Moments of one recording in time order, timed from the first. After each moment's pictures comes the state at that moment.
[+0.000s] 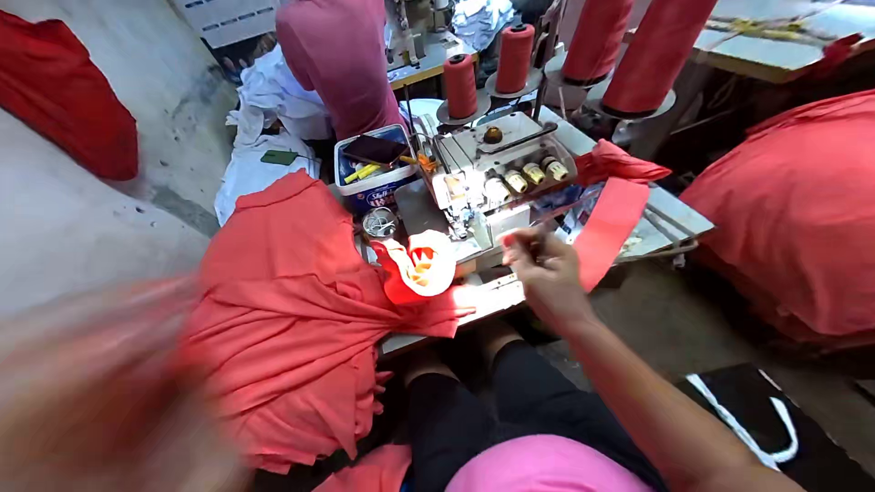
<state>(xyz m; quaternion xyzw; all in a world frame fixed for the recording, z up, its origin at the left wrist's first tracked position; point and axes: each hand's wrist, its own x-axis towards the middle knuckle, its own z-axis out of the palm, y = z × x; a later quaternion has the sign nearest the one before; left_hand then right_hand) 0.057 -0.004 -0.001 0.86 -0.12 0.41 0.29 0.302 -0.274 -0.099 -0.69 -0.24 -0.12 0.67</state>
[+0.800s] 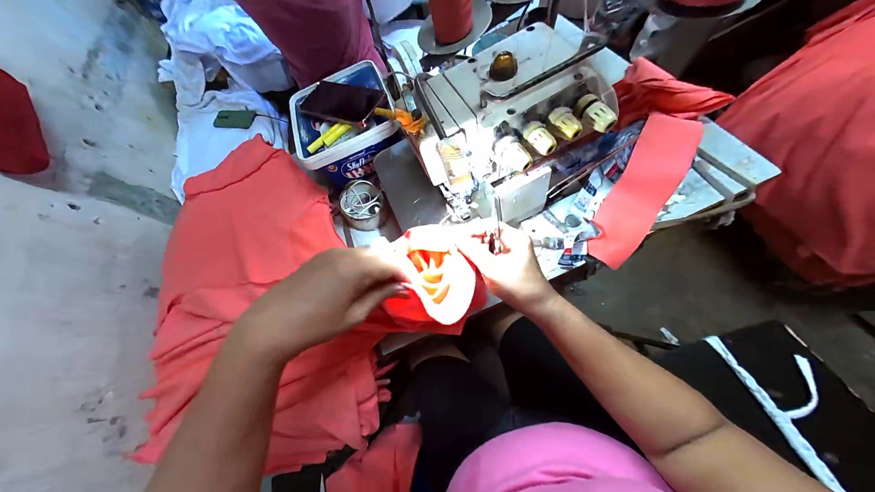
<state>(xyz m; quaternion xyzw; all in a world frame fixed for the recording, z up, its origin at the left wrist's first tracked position) 0.249 0.004 -0.032 0.94 -0.29 0.01 0.18 0.325 -0.217 -0.151 -0.66 -0.21 0.01 0.72</state>
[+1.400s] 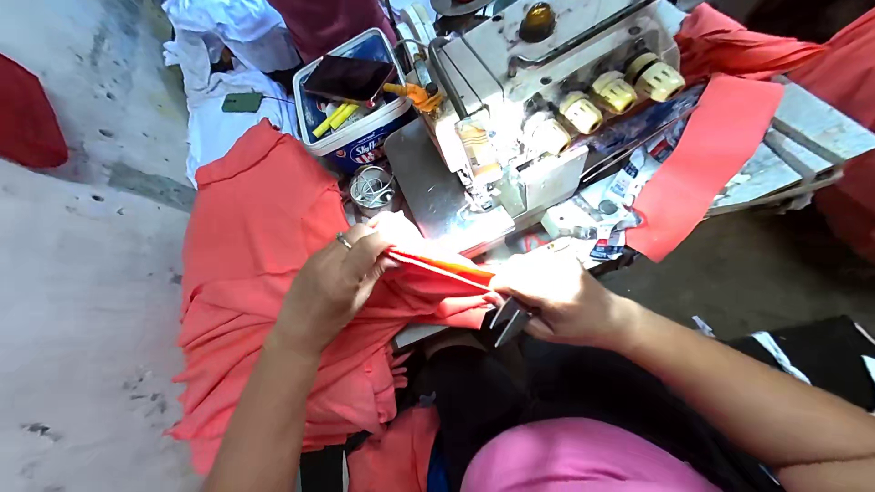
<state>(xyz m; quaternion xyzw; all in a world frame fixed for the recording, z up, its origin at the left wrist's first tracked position) 0.242 0.007 -0.060 0.96 -0.18 0.16 0.15 0.325 -0.256 -0.159 -0.69 -0.56 -0.18 0.42</state>
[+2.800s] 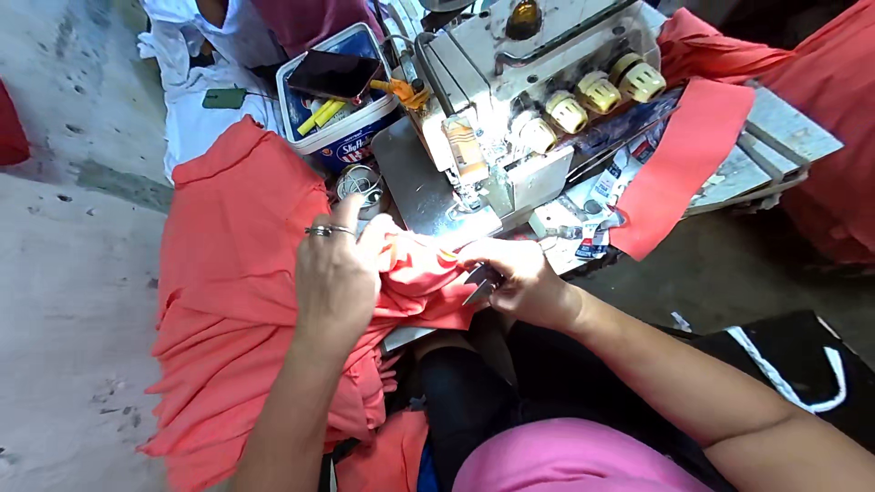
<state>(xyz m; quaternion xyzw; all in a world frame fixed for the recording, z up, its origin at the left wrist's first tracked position) 0.254 -0.018 -0.077 0.99 -0.04 0.15 0.03 0.335 -0.230 -0.165 -0.67 -0.50 -0.15 0.52</state>
